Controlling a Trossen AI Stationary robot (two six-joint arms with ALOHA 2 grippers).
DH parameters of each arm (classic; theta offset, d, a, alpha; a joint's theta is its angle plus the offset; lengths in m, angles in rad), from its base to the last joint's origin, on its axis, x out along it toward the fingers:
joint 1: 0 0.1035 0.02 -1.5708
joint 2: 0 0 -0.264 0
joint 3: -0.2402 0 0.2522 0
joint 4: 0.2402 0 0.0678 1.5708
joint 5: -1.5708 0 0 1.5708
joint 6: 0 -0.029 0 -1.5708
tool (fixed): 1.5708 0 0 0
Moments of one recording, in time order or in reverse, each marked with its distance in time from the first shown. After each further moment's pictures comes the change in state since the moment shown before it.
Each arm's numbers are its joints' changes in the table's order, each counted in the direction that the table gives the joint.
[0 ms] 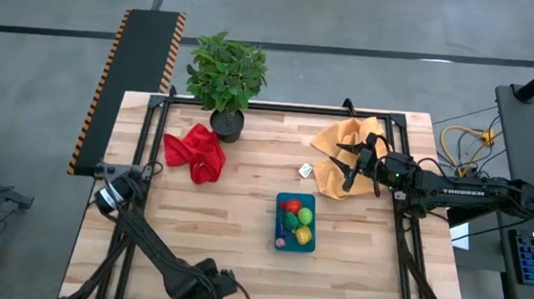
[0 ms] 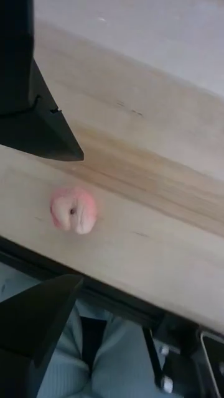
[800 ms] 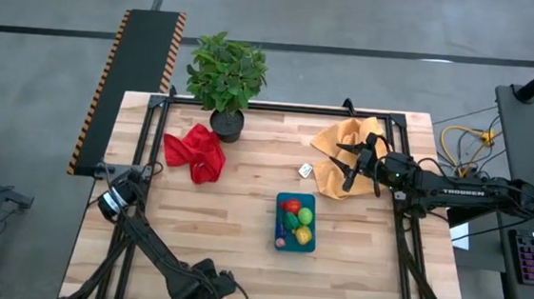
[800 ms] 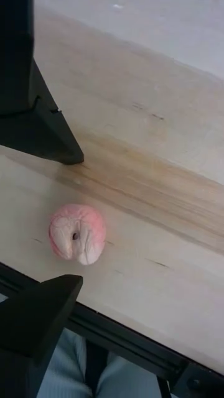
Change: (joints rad) left arm 0.001 0.056 0.010 0.018 -0.018 0.017; right arm 0.000 0.000 0.000 0.001 0.000 0.002
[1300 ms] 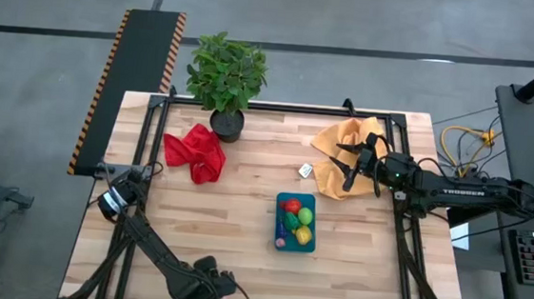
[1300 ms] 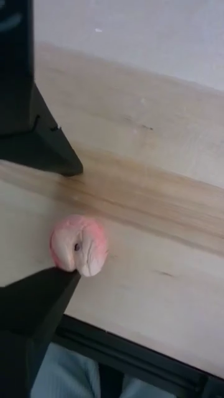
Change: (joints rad) left arm 0.003 0.001 0.005 0.010 0.021 -0.113; right arm 0.000 0.000 0.000 0.000 0.000 0.000
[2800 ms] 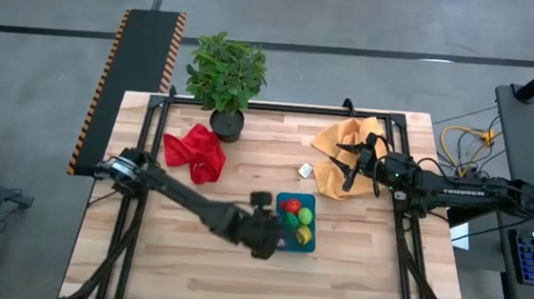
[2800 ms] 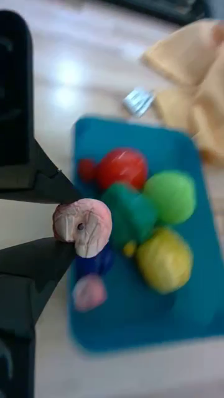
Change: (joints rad) left arm 0.388 -0.153 0.002 -0.142 0.410 -0.913; right arm 0.000 0.000 0.000 0.003 0.000 0.005
